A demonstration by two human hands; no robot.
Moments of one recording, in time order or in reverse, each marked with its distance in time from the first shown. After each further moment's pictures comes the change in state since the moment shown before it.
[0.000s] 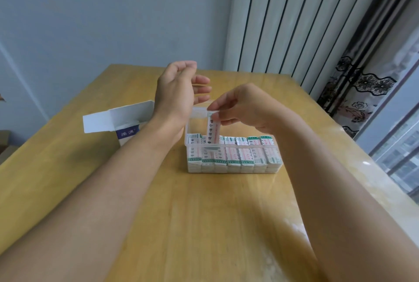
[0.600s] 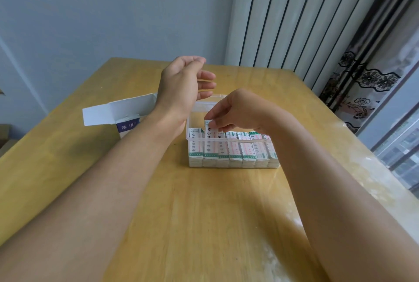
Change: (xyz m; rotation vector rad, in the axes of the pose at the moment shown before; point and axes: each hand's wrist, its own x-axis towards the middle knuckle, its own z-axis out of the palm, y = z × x) left_hand 0.001 -0.001 0.000 0.017 -0.059 -0.023; right_hand 0.009 0.014 0.013 -0.138 -0.095 0.080
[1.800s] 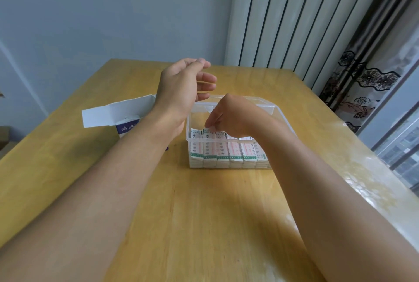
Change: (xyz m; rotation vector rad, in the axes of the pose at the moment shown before) left_hand -0.005 0.005 -0.002 0.065 -0.028 -0.012; right_hand 0.006 -0.007 0.018 -0.503 0.102 -0.047
